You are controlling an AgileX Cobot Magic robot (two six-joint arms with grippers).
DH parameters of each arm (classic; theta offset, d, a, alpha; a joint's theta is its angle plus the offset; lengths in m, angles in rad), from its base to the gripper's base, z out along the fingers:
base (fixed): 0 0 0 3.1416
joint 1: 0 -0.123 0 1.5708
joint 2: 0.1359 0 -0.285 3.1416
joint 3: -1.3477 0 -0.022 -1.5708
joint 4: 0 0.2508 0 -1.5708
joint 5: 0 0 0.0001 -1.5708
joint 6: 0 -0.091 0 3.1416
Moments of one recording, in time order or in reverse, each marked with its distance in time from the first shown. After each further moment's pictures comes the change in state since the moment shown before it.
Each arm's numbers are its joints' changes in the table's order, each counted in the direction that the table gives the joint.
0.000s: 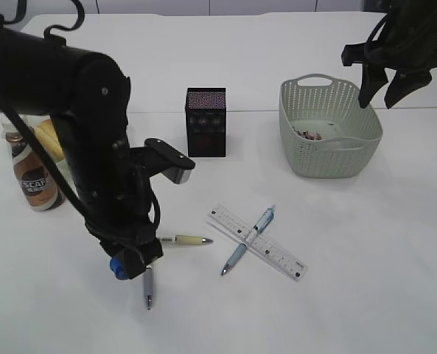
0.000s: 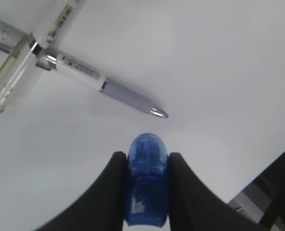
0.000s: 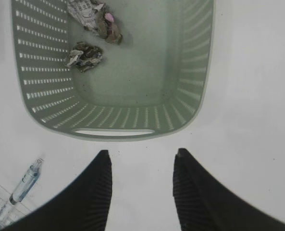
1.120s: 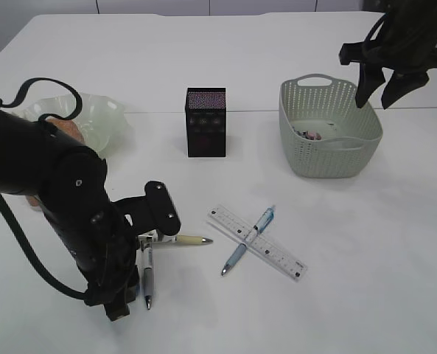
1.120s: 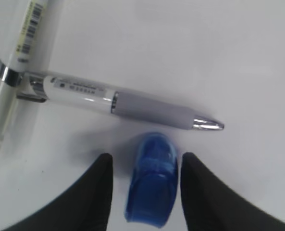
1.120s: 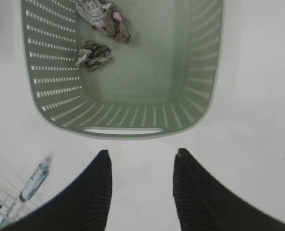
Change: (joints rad) left arm 0.000 0.000 -0.289 0.135 -0.453 -0.215; right arm 0.000 0.000 0.000 0.025 0.000 0.000
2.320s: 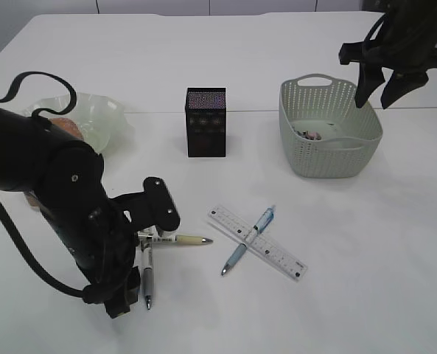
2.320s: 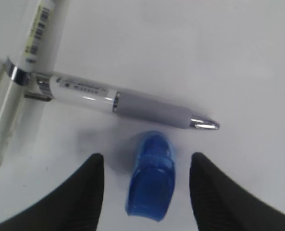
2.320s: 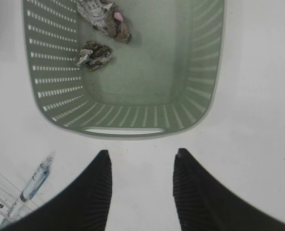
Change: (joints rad) left arm 0.000 -0.020 -0.002 -0.013 0.011 0.000; right arm 0.000 0.000 0.000 0.002 0.000 0.001
